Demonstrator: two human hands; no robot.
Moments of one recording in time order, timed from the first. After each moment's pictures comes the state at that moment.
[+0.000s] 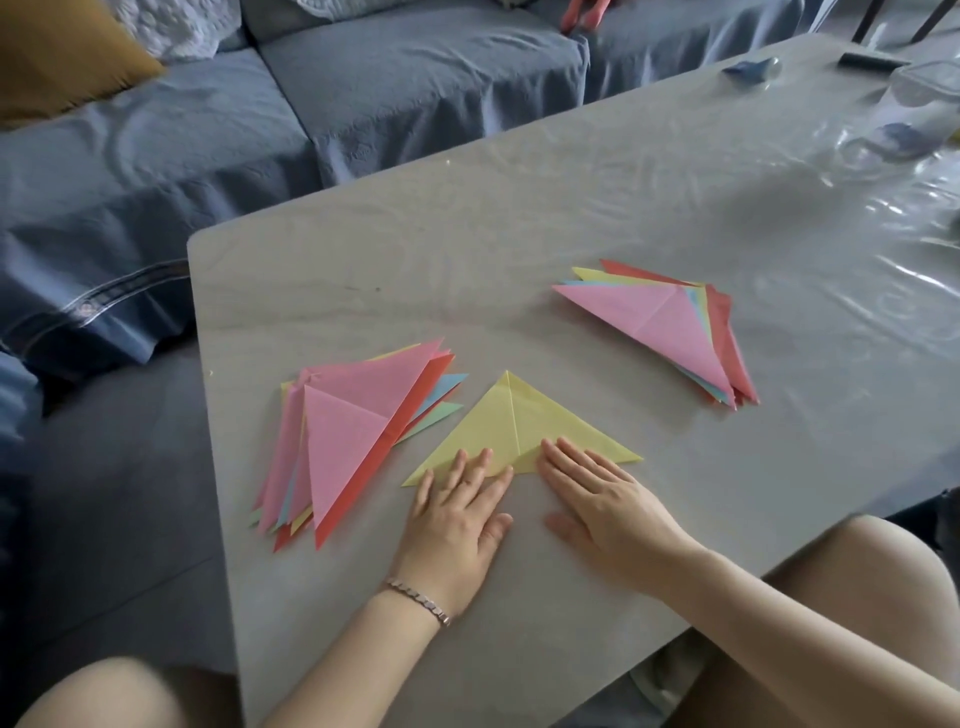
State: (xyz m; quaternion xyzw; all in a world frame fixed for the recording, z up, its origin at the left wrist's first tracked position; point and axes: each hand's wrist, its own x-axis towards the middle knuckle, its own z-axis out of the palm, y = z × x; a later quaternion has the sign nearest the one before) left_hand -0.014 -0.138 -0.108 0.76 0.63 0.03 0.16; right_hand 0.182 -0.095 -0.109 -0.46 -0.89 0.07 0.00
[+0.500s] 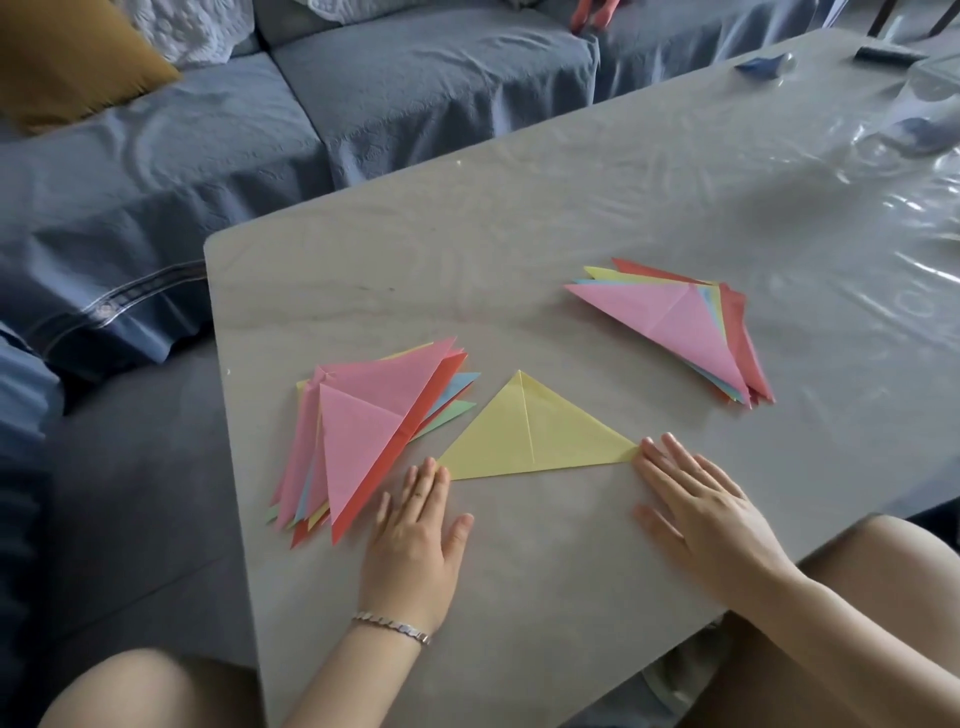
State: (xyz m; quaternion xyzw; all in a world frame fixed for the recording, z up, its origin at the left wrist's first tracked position) left_hand -0.043 -0.162 -0.112 0.66 0.73 0.09 0.15; right_hand 0.237 -0.108 -0.109 -0.54 -0.84 0.07 0.06
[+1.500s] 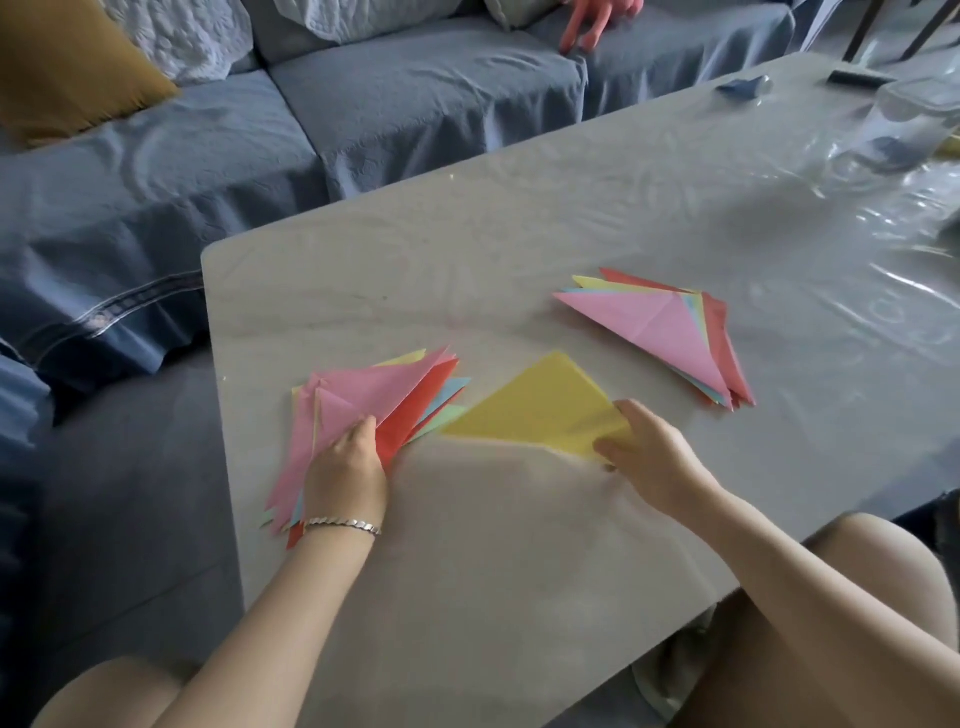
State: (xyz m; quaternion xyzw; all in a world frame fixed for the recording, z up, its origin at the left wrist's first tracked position) left_hand -0.081 -0.105 -0.078 0.58 0.80 0.15 0.03; right_hand 0.195 -0.061 -0.079 -0.62 -0.63 0.41 0.23
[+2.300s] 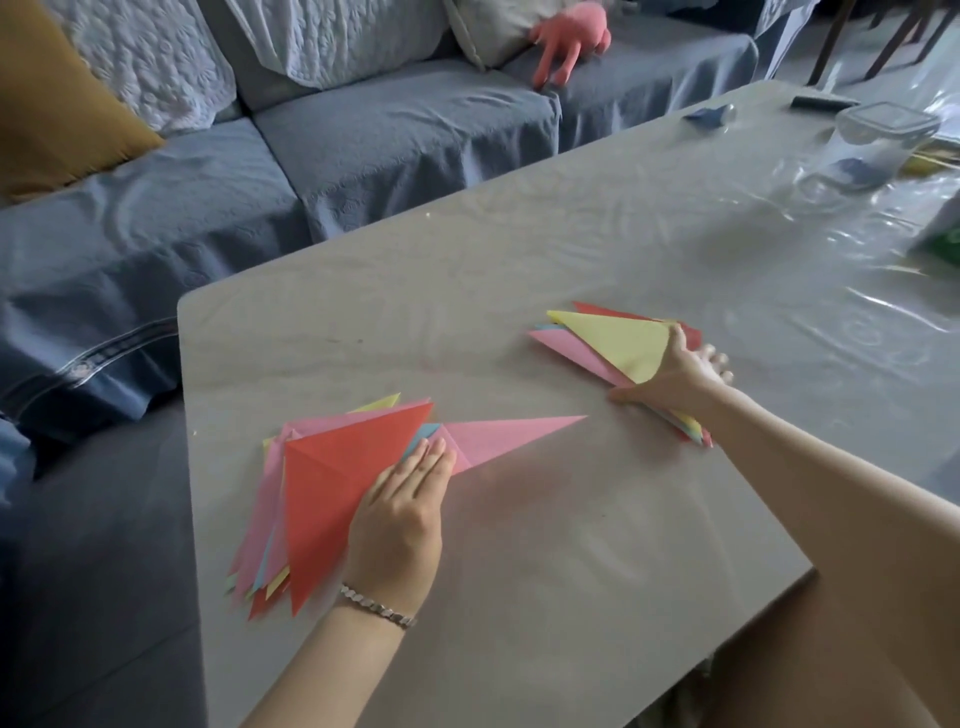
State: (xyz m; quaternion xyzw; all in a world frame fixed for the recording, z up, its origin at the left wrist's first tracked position) left_hand -0.022 -0.101 -0.070 0.75 0.63 0.20 -0.06; right_hand 0.246 0.067 -0.068 -0.80 -0.55 0.22 0.04
